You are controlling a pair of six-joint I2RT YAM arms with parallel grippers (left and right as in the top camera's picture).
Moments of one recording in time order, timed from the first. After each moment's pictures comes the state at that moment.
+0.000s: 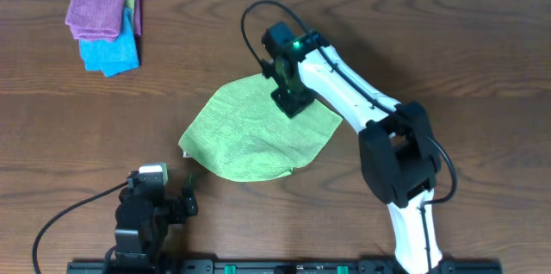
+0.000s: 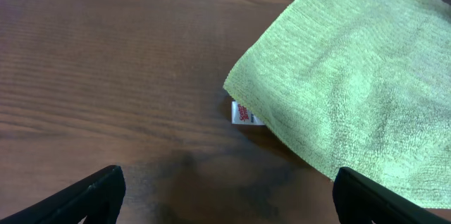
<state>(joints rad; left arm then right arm) -0.09 0.01 0.16 -0.75 -0.03 -0.15 0.56 2.22 1.79 -1.17 0.01 -0.08</state>
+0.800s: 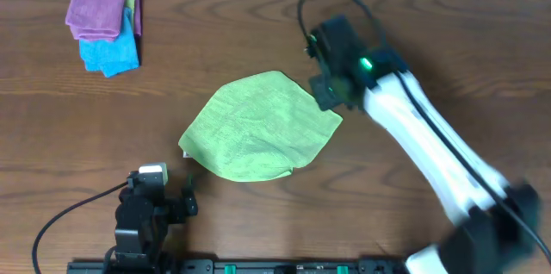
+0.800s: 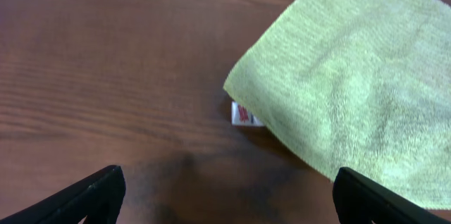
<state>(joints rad) -0.09 0.01 0.16 -0.75 -0.03 -0.15 0.48 1.61 1.40 -0.91 0.13 0.06</state>
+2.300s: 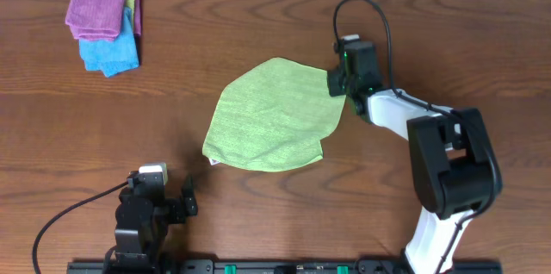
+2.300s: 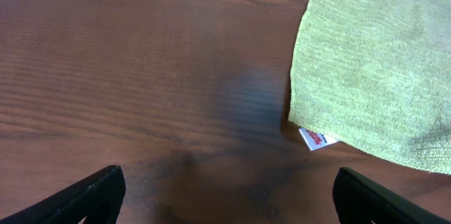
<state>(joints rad) -0.09 0.01 0.16 -0.75 -0.03 -0.15 0.26 2.02 1.10 0.15 0.07 0.06</state>
